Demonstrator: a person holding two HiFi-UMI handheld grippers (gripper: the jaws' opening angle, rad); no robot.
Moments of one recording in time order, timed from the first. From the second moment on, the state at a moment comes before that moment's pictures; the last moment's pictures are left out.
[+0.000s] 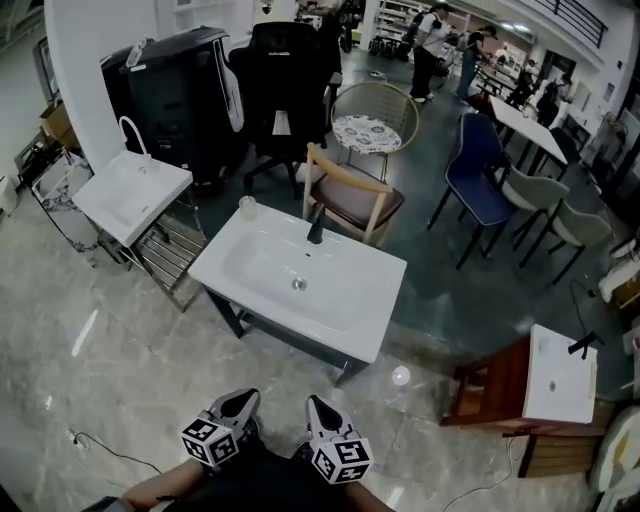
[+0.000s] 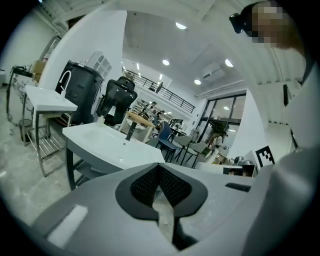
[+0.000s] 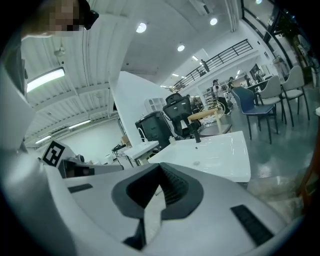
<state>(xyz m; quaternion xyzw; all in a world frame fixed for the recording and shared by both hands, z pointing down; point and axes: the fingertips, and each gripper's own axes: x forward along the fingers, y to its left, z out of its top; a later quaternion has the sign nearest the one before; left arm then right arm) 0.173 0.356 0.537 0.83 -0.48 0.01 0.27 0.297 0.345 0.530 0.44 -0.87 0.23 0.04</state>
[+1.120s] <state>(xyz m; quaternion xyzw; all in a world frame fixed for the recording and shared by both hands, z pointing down) -0.009 0.392 0.530 0.78 -0.54 -0.06 0.31 0.150 0.389 0.523 0.44 -0.86 0.22 0.12</state>
